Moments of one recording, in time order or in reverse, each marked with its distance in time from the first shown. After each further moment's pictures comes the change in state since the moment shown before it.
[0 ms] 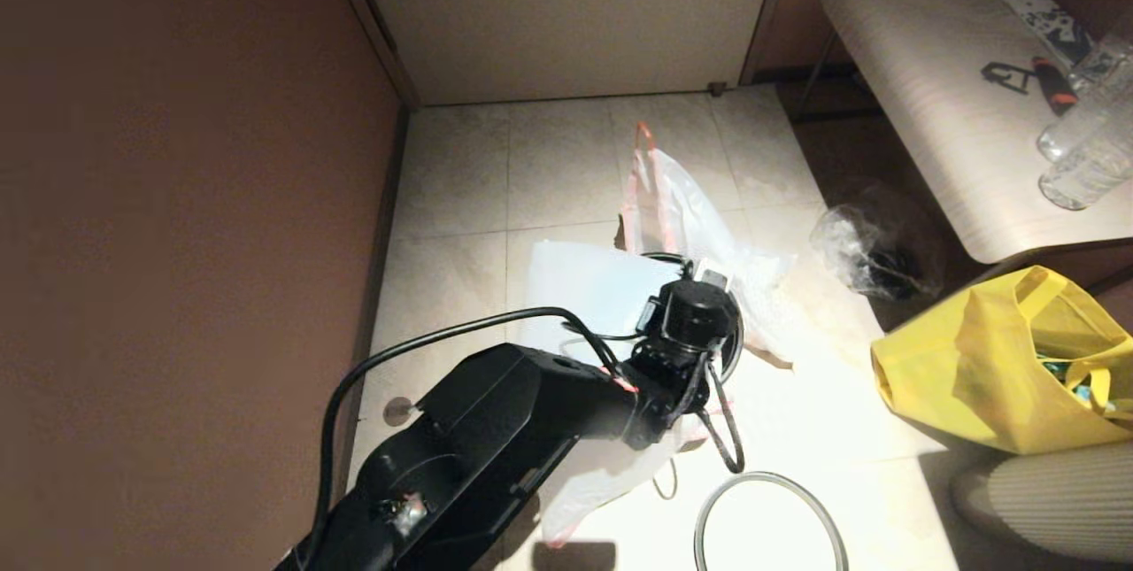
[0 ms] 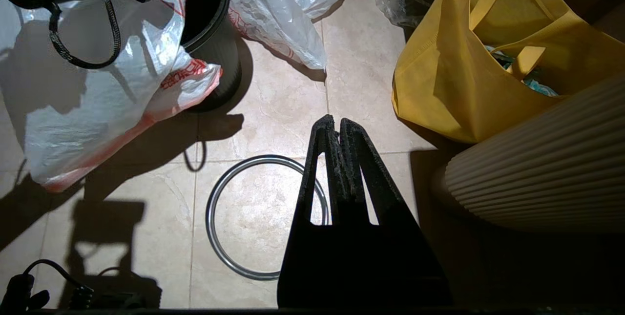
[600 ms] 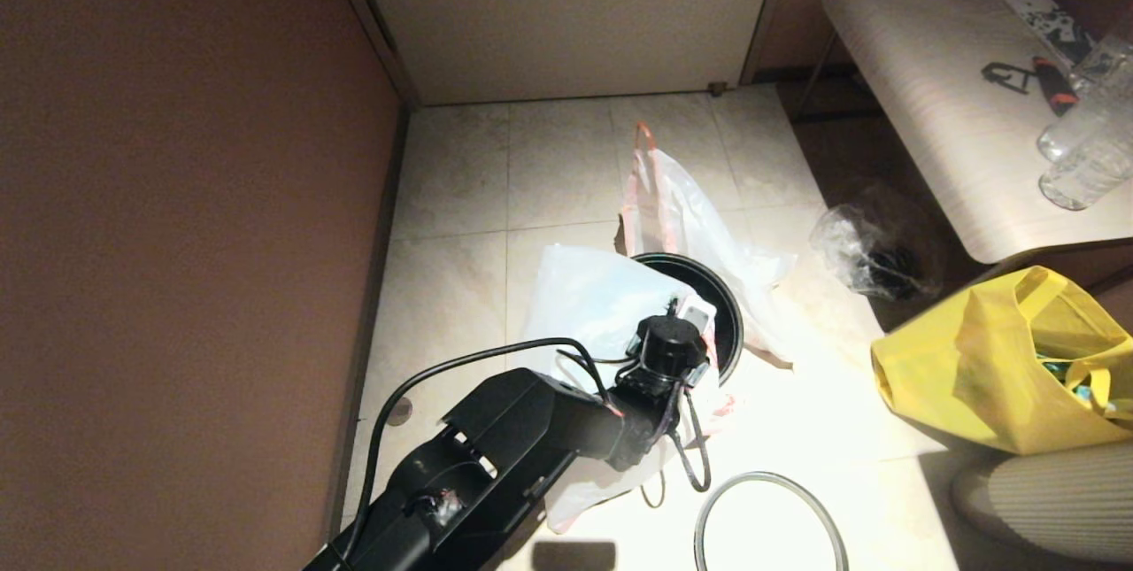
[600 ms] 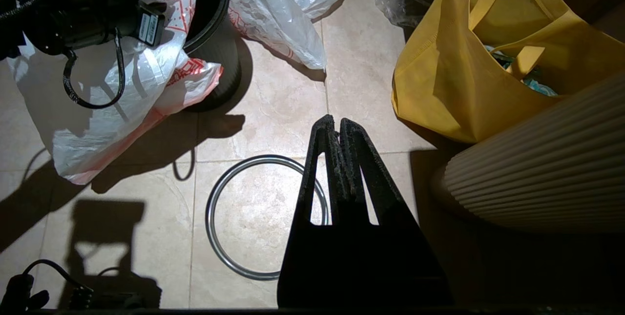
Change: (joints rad) left arm 0.051 0.128 -0.002 -0.082 -0.143 0.052; right arm 0.000 0.000 0.000 0.000 0.000 0.000
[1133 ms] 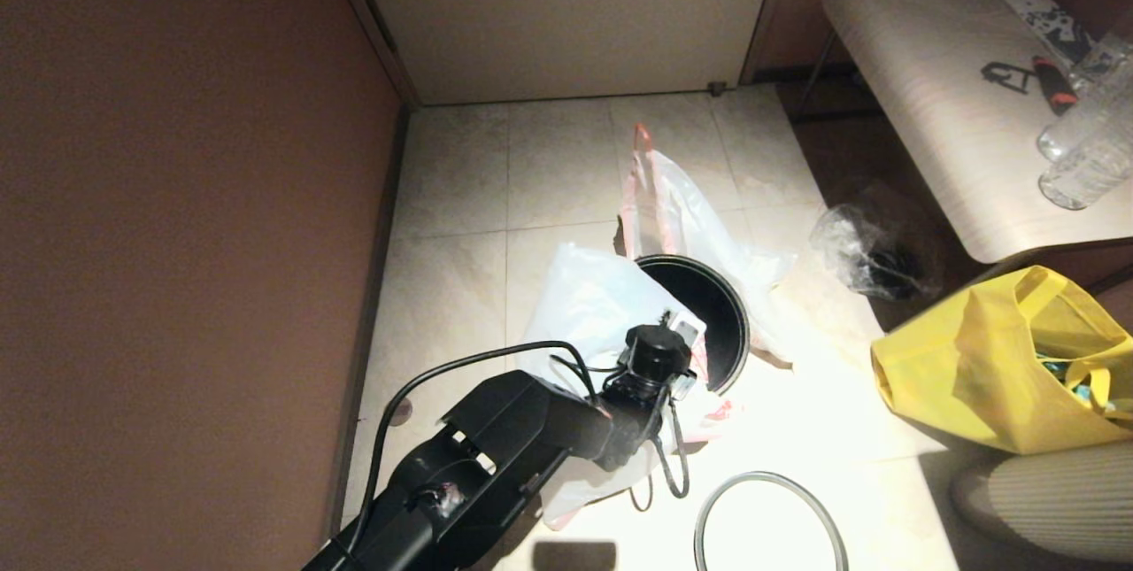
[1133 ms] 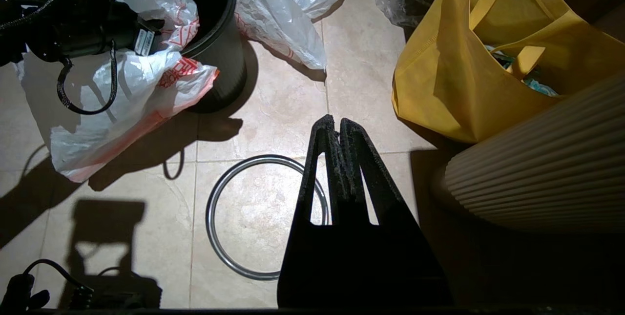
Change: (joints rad) left arm 0.042 0.033 0.000 0.049 -0.073 0.031; right arm 0.000 0.000 0.000 0.000 0.000 0.000
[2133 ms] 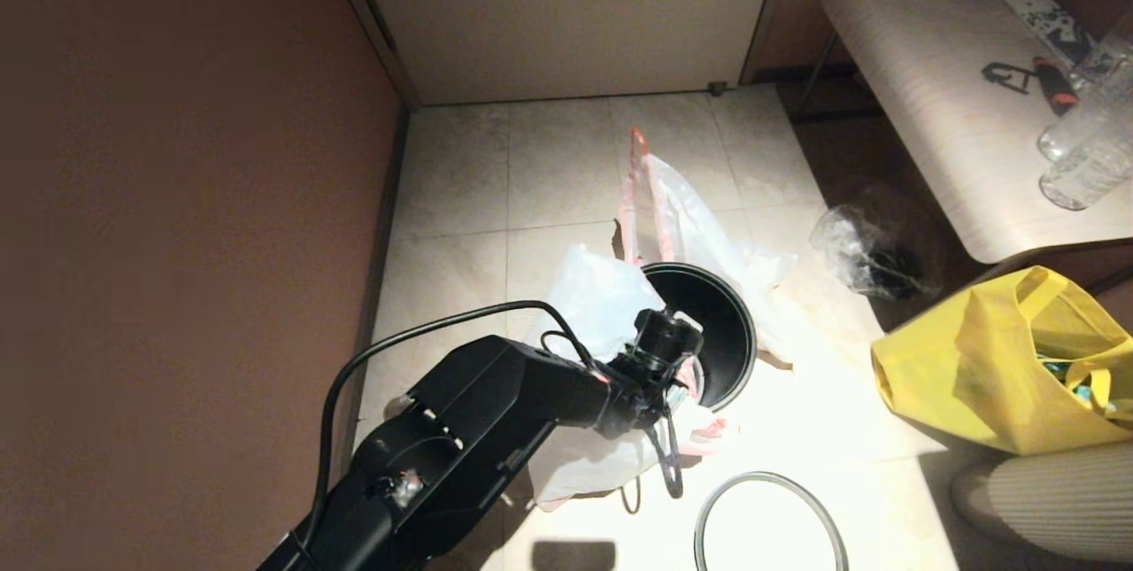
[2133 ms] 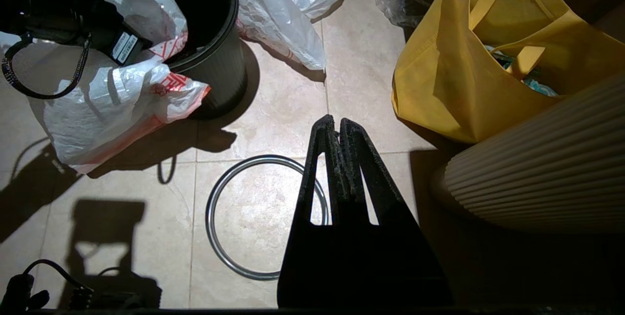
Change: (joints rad) left arm -0.024 -0.146 0.029 0.471 0.024 -0.108; right arm 0.000 0.000 0.000 0.000 0.000 0.000
